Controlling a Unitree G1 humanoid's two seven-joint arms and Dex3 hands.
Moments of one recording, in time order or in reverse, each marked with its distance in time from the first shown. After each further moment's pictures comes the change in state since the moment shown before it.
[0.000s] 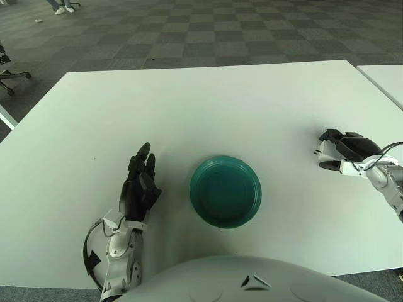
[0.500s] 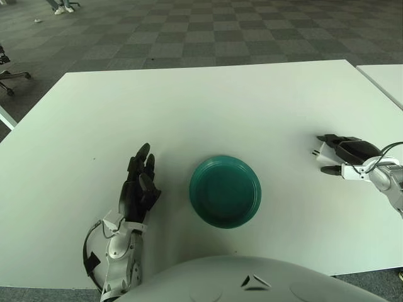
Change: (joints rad) left arm 0.015 -0.002 -0.003 -0.005 0.003 -0.010 0.001; right arm 0.059 -0.048 -0.016 -0.104 -0.016 -0.023 0.155
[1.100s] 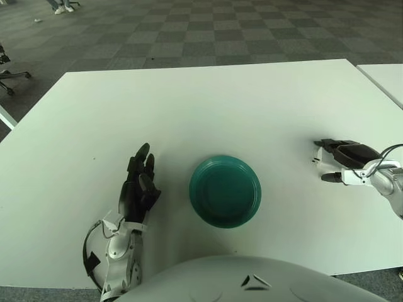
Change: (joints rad) left arm 0.003 -0.001 -0.005 0.000 0.002 -0.003 0.000; right arm 0.111 -0.013 -0.067 -0.200 0.000 0.057 0.105
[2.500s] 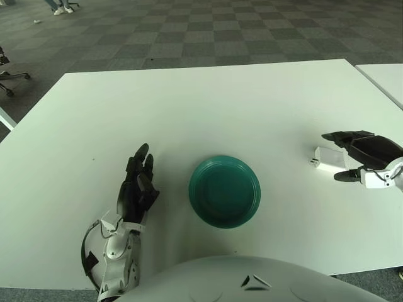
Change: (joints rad) left arm -0.005 0.025 0.004 0.016 -0.020 -0.010 -0.003; right arm 0.184 -0.086 -0.235 -0.325 0.052 -0.041 0.130
